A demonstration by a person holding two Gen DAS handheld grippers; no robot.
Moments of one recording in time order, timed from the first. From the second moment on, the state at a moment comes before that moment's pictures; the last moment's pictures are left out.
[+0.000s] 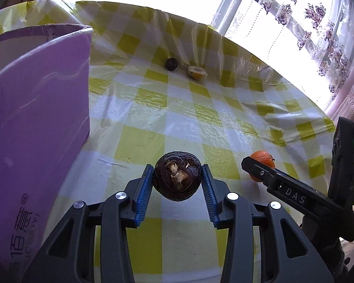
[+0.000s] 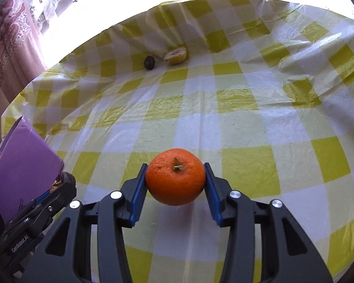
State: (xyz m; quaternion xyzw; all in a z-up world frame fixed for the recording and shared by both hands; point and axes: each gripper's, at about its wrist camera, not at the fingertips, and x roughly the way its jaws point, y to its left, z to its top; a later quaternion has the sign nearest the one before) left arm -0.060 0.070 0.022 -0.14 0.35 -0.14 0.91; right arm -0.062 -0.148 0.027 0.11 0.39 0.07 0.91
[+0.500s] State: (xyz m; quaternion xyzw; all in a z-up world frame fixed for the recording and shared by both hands) left arm -0.109 0.066 0.032 -0.09 0.30 -0.13 0.94; right arm -0.115 -0.113 0.030 0.07 0.39 0.11 0.91
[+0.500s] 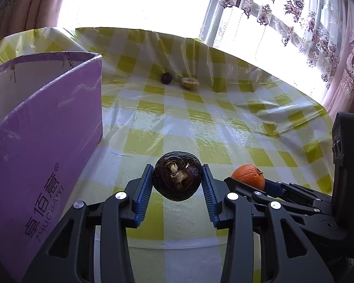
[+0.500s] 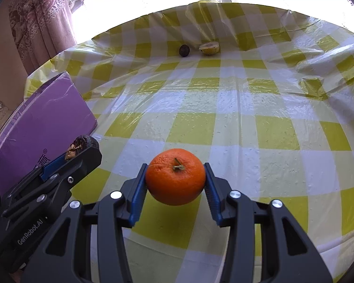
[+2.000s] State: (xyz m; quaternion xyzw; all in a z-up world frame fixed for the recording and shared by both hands) left arm -0.240 0.266 0.113 -0.12 0.15 0.15 0.97; right arm -0.166 0.150 0.117 -0.12 0.29 0.35 0.88
